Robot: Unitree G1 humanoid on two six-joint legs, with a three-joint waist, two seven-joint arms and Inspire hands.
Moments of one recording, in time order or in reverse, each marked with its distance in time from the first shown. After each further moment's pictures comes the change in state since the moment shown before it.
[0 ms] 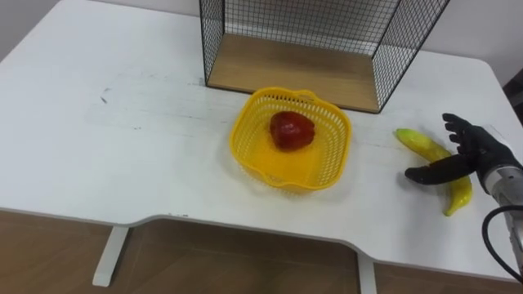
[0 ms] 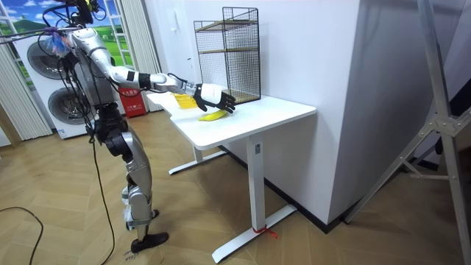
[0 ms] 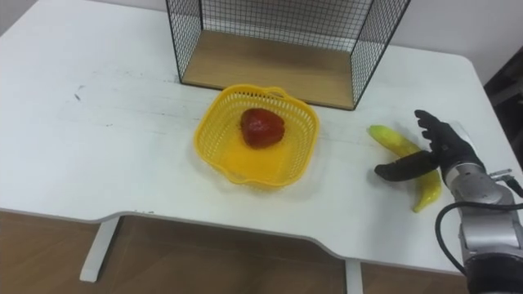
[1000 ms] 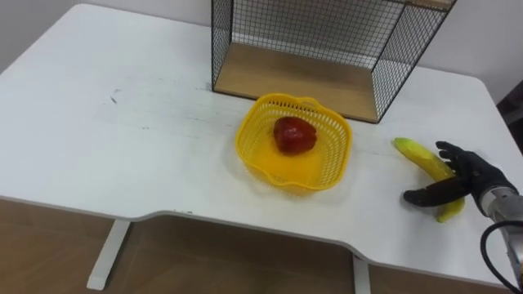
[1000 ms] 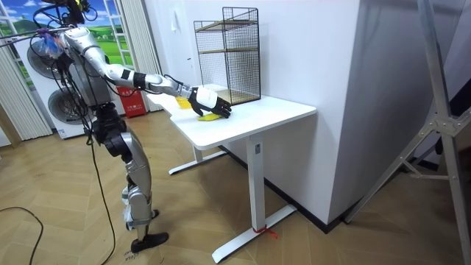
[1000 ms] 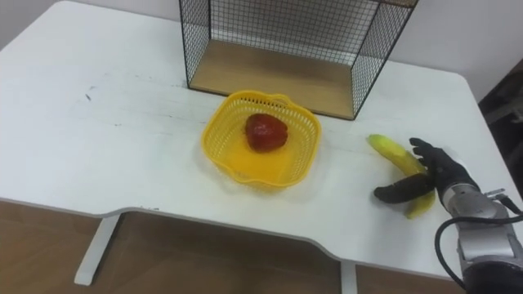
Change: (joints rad) left arm 0.003 0.030 -0.005 0.032 0.001 -0.014 -0.019; right arm 0.013 0.000 0.029 0.150 -0.026 -0.031 0.014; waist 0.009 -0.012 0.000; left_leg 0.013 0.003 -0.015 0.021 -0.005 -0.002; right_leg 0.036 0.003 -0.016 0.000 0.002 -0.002
